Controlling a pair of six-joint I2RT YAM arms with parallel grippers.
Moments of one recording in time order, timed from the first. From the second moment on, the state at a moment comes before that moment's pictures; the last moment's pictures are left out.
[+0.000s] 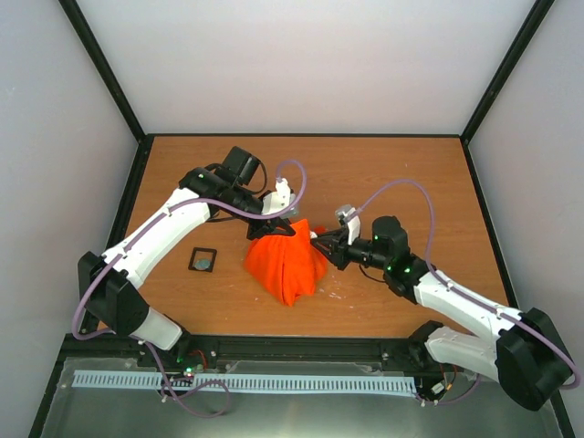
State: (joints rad) left arm -0.57 1.50 1.43 -1.01 0.76 0.83; right arm 0.61 1.05 0.49 0.26 -0.52 0.32
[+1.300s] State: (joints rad) left arm -0.45 1.53 1.65 -1.14 0.90 0.77; right arm 0.65 1.07 0.73 0.19 -0.79 0.16
